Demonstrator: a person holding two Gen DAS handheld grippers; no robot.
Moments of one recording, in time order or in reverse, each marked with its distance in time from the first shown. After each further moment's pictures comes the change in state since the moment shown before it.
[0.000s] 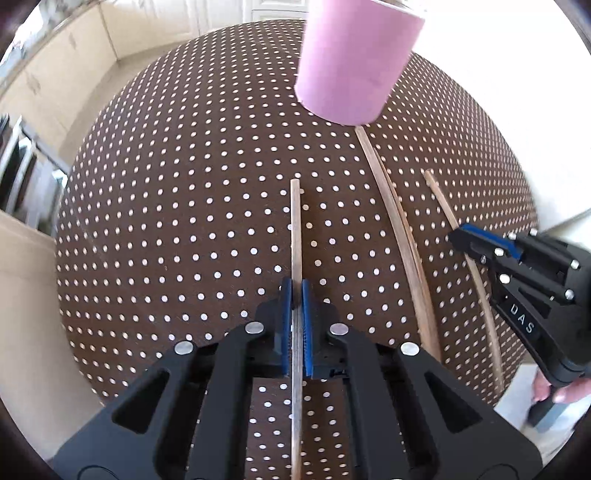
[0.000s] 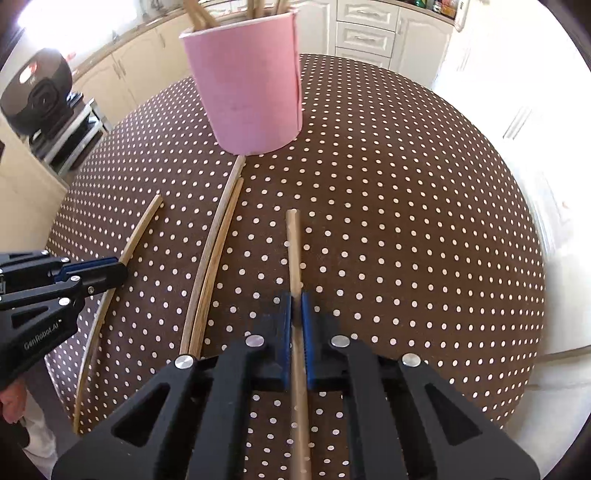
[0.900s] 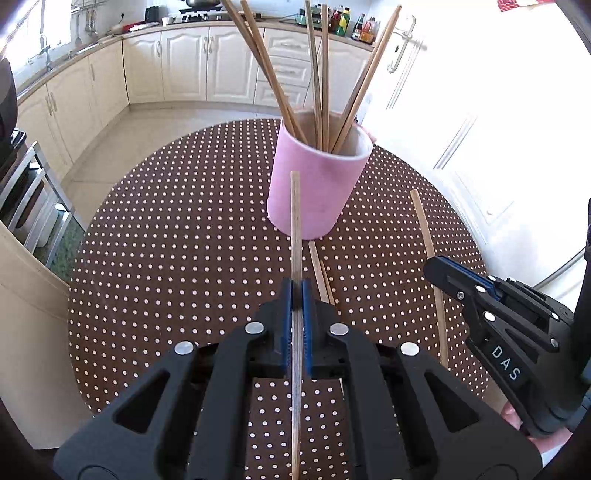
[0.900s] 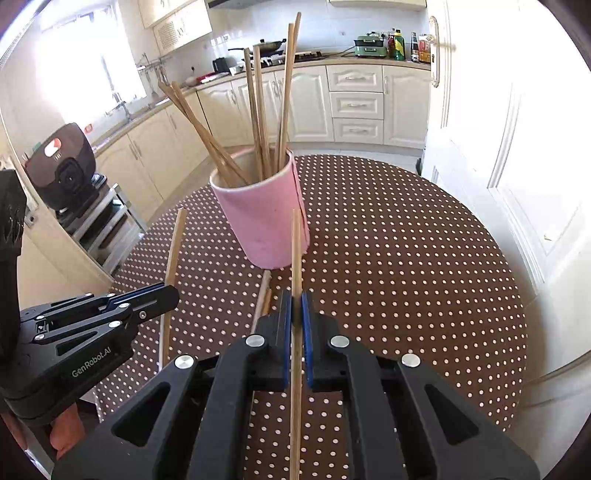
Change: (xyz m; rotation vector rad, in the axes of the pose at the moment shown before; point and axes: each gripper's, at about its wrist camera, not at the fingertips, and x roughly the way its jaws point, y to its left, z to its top) left arm -0.094 0.003 0.025 -0.054 -0.309 -0.038; right arm -0.080 -0.009 0.019 0.083 -0.308 0.084
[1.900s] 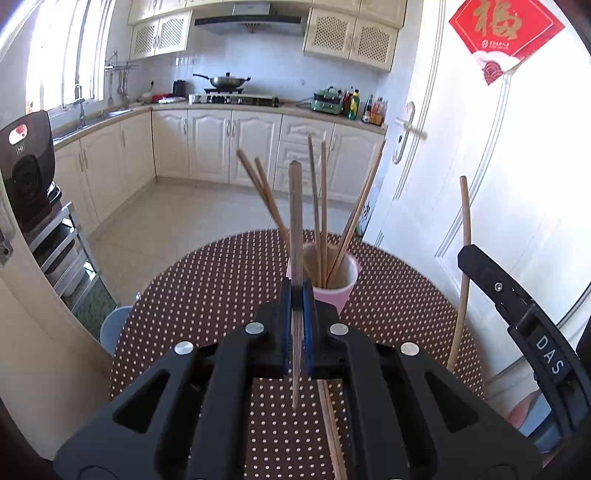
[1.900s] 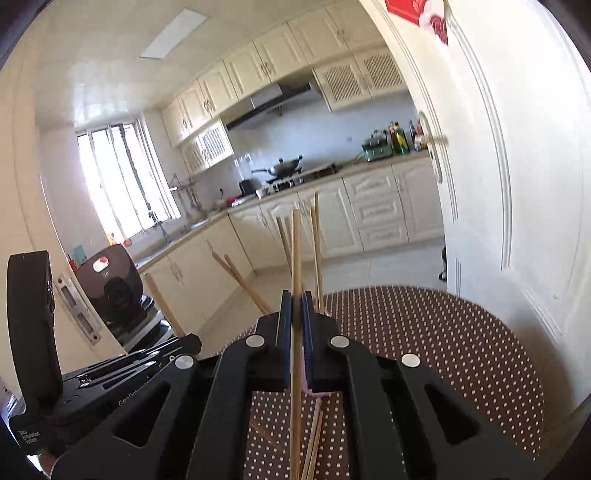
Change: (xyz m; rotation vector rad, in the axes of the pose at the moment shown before) left arm -0.068 -0.009 0.022 -0.012 -0.347 0.084; right arm -0.065 0.001 0.033 0.111 -0.492 0.155
